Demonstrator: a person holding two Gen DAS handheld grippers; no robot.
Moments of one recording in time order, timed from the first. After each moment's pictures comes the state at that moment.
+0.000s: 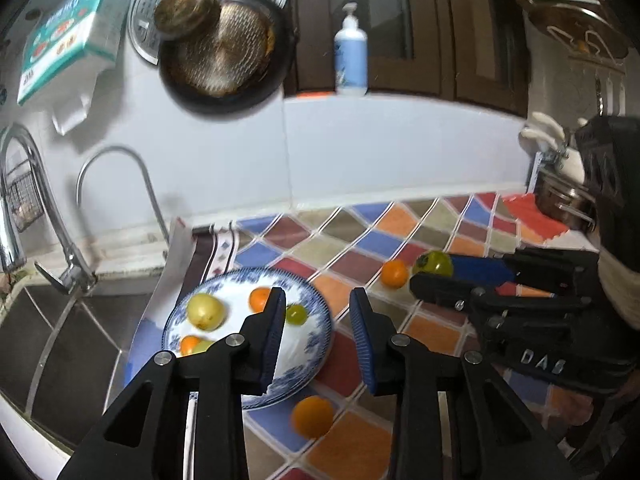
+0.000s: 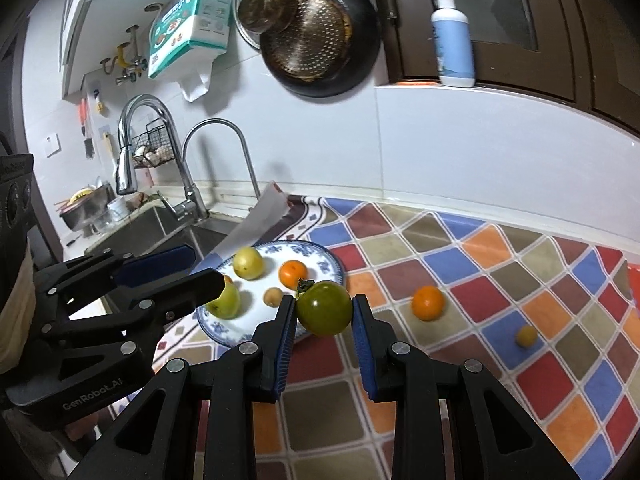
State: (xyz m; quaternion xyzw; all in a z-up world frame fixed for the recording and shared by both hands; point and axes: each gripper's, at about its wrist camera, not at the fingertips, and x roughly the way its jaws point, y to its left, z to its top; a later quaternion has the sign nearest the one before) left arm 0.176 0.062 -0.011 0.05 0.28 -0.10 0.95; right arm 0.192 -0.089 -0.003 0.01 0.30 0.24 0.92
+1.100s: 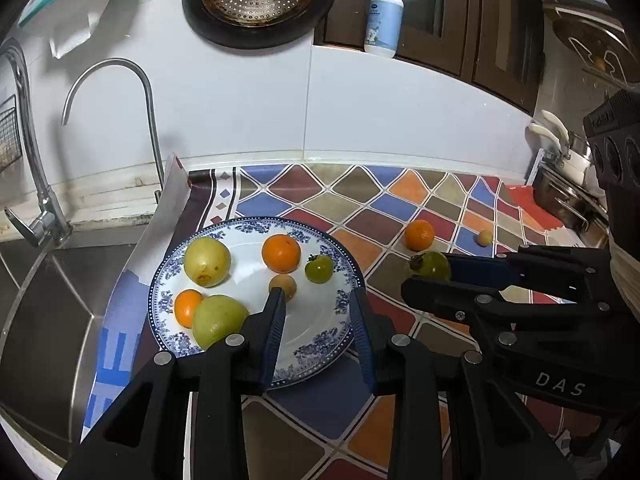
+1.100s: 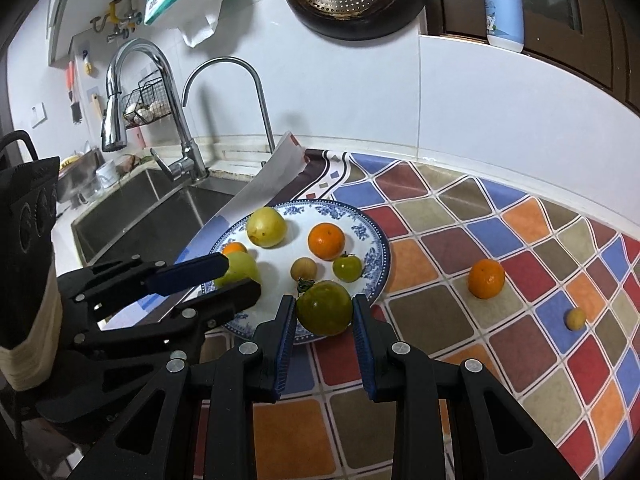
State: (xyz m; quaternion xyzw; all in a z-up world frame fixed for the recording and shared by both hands) left arm 0.201 0.113 -0.057 0.00 0.32 -0.14 0.94; right arm 0.210 -0.017 -0.034 -0.02 0.36 0.22 0.90
